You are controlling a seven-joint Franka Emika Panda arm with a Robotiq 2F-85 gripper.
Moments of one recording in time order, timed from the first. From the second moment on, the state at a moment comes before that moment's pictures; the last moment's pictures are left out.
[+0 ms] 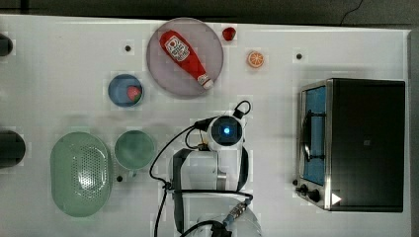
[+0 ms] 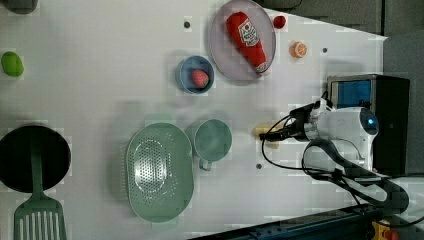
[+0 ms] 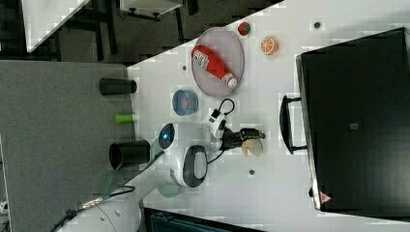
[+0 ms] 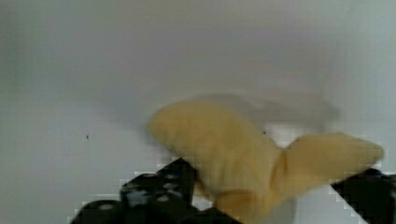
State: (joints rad) arm -0.02 0.42 -0.03 -2.41 -0.03 1.12 -1.08
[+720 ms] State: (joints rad) arm -0.03 0.30 -0.05 -2.43 -0.02 1.05 -1.09
